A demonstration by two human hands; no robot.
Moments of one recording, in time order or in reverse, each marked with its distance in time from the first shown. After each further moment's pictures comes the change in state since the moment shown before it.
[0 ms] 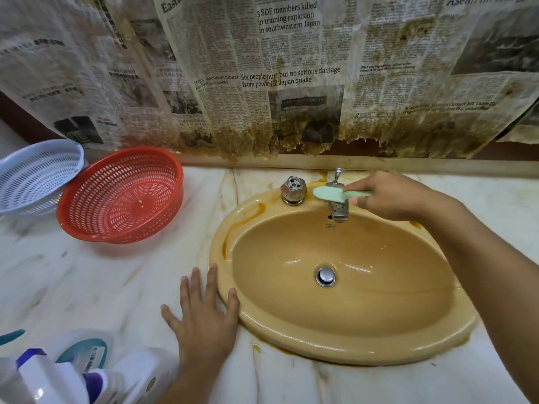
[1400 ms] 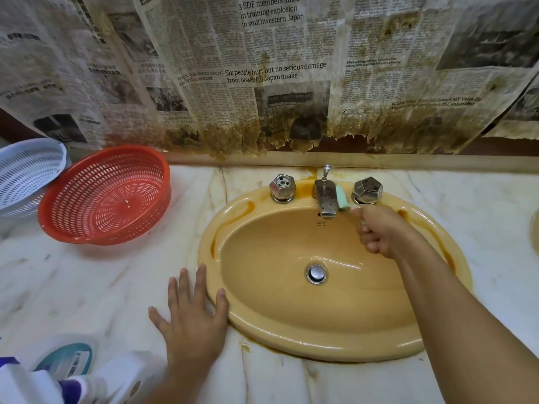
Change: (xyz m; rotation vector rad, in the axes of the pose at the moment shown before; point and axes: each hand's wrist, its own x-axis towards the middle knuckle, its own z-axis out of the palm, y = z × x) left_hand -0.001 0.001 0.002 -0.003 -0.008 -0.007; right_hand 0.010 0.030 0.082 1.240 -0.004 0.640
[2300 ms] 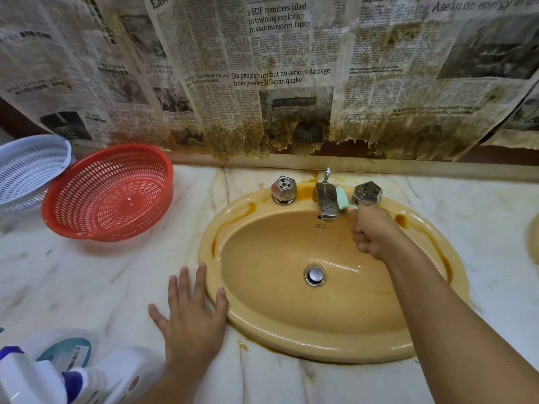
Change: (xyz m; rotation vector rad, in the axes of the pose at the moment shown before) left_hand 0.000 0.000 -0.002 -0.007 -0.003 -0.004; right_hand -0.002 0.003 0.012 0.084 0.054 -0.078
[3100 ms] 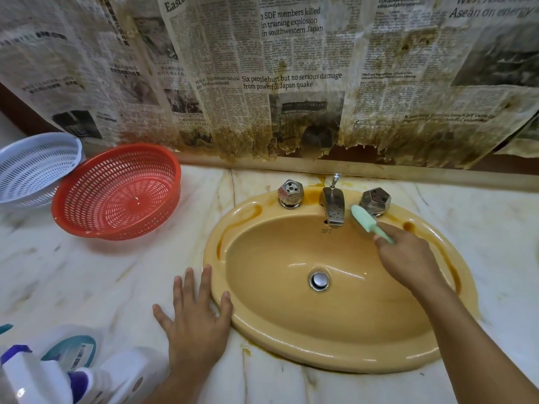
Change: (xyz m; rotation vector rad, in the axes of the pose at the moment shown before) left_hand -0.002 0.002 -0.003 -0.001 -0.020 0.008; right_hand -0.029 0.028 -0.043 -0.835 0.226 -0.407
